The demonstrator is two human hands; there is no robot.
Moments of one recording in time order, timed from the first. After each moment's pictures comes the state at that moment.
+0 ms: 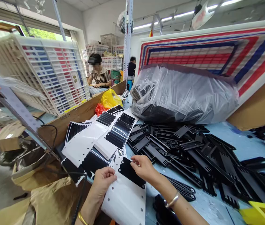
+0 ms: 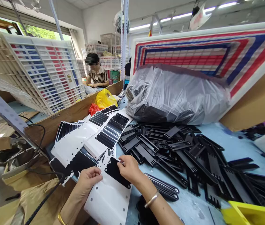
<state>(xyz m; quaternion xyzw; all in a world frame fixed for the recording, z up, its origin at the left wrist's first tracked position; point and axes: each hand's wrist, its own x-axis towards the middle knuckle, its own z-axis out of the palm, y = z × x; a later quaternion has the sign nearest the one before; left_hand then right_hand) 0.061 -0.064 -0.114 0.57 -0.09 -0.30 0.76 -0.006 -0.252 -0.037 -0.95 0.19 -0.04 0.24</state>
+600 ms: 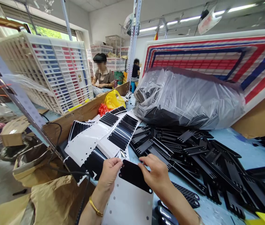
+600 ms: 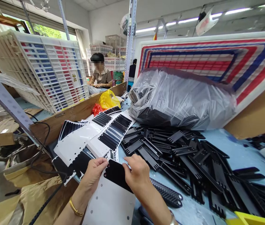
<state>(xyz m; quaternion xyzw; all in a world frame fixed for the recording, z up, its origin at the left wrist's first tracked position) 0.070 -0.091 -0.061 0.52 -0.11 -0.28 0.80 -0.031 -0.233 -0.010 -0.94 0.12 -0.25 0.19</state>
